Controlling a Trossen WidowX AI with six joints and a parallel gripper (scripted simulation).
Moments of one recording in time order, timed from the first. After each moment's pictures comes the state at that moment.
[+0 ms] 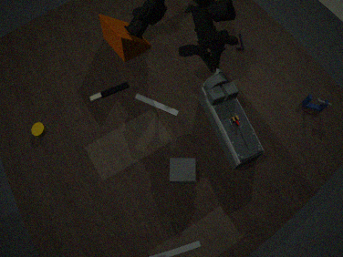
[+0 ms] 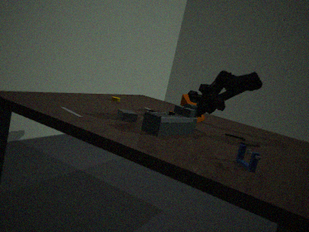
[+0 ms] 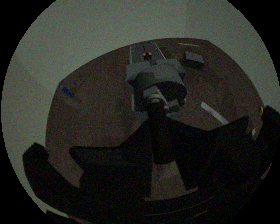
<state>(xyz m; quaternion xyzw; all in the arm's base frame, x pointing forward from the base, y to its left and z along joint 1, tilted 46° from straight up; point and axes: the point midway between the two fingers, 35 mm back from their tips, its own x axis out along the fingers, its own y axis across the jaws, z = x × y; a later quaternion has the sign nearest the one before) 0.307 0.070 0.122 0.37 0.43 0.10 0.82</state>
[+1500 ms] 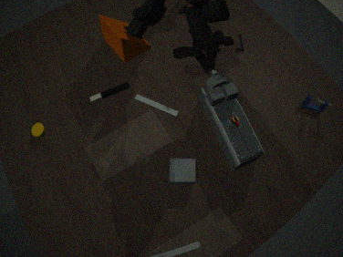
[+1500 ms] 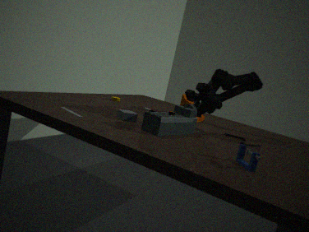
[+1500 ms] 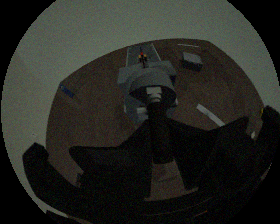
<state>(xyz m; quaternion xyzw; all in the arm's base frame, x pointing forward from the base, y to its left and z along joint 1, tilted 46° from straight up) 0.305 0.057 0.110 0.37 0.42 0.11 0.82</state>
